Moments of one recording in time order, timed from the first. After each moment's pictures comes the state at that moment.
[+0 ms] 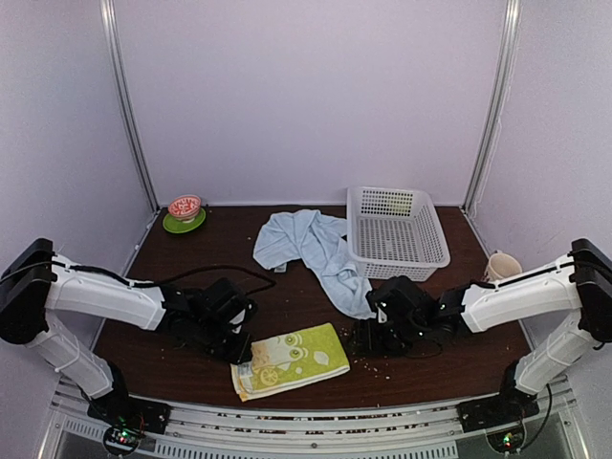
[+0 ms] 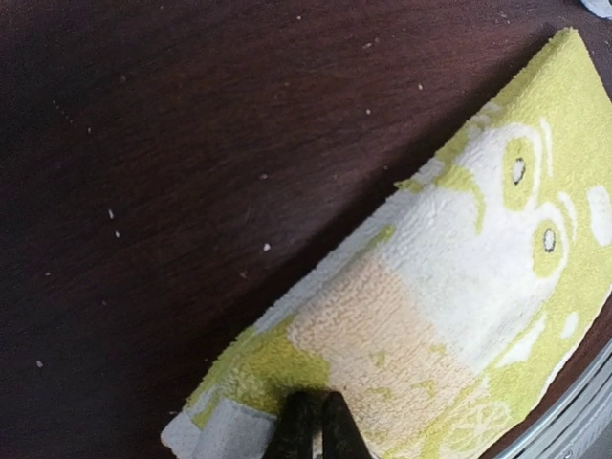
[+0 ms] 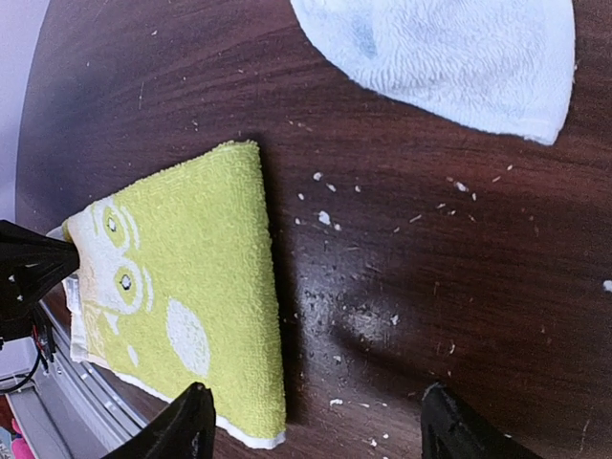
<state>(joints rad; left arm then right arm) -0.98 1.48 0.69 -0.35 0.06 -0.64 1.00 1.47 0.68 -0.13 -0.06 0.95</state>
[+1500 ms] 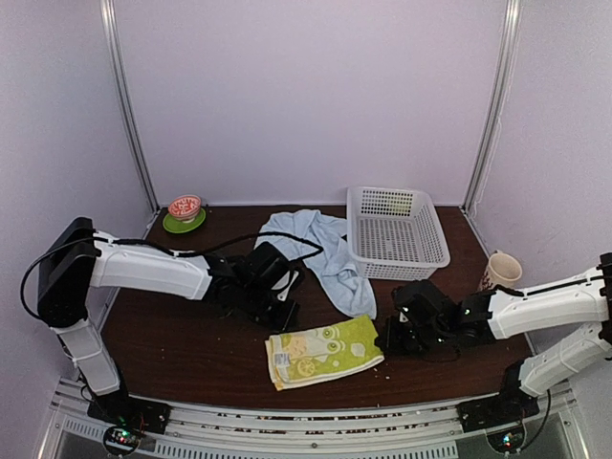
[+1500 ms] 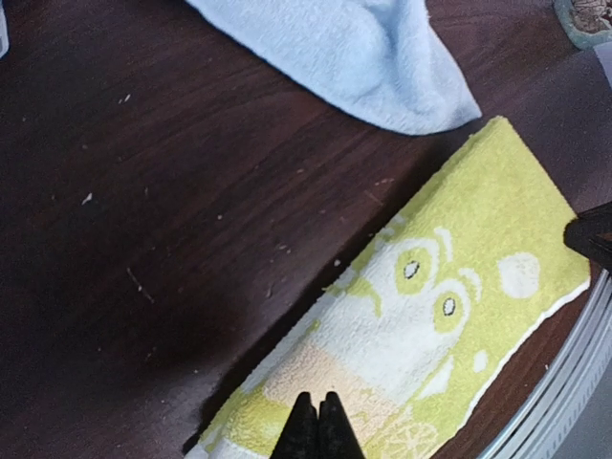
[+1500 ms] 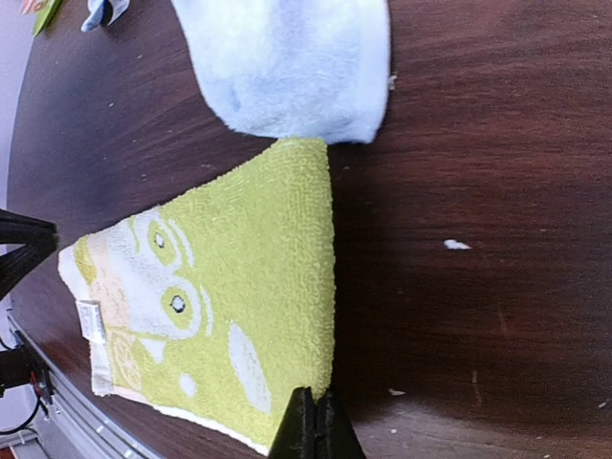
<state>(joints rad) -0.98 1.76 1.09 -0.33 0.12 -0.51 1.00 1.29 0.57 -0.19 0.08 1.06</state>
